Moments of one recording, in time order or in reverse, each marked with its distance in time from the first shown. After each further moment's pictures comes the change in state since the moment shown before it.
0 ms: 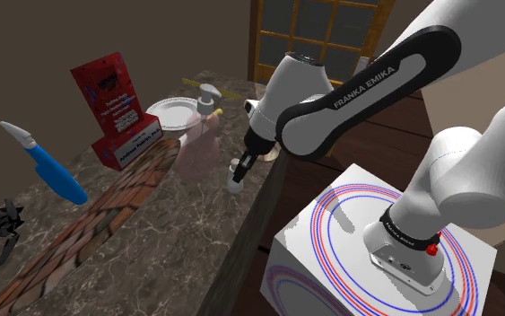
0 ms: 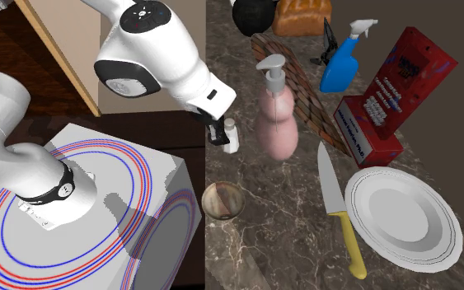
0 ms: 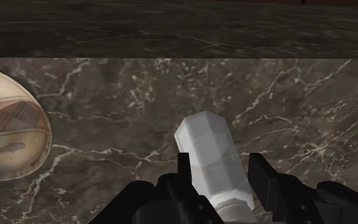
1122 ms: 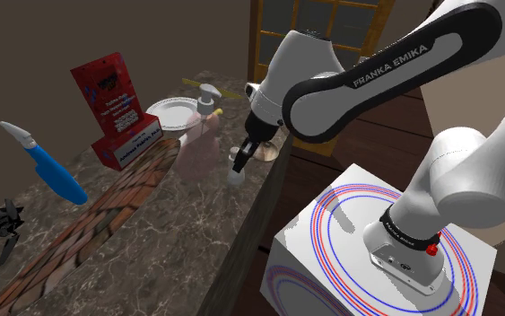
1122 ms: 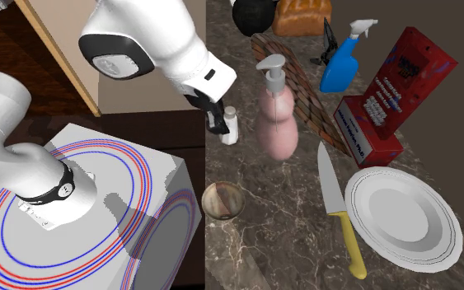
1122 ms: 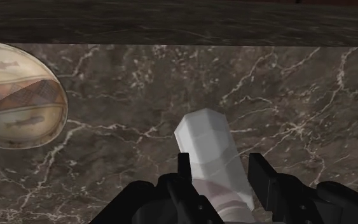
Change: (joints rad) arm -0.024 -0.105 0.000 0.033 -0.047 -0.137 0.046
